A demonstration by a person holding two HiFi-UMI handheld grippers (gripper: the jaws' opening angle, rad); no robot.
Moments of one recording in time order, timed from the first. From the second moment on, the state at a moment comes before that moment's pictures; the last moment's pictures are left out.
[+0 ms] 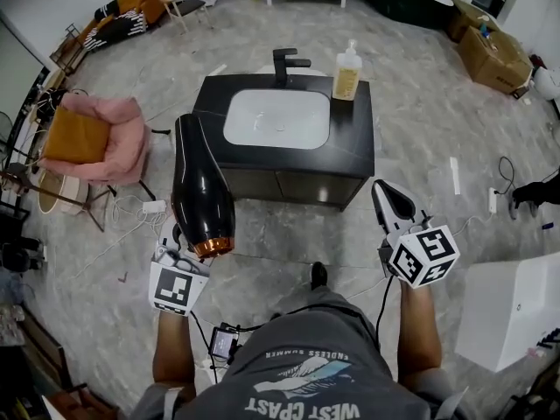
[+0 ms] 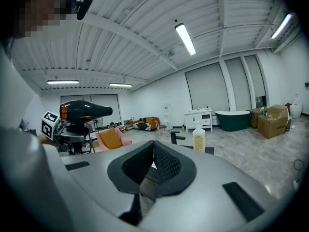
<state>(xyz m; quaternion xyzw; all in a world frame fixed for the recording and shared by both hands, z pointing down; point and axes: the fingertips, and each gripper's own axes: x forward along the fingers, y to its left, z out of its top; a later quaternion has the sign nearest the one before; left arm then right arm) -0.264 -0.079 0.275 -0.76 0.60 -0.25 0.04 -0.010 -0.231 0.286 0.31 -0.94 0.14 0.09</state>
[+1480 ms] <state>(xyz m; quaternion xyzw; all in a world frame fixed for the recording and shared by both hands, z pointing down) -0.166 -0.342 0.510 -0.78 0.44 -0.44 0.01 0.124 -0.335 0.436 0.43 -0.86 0.27 0.10</state>
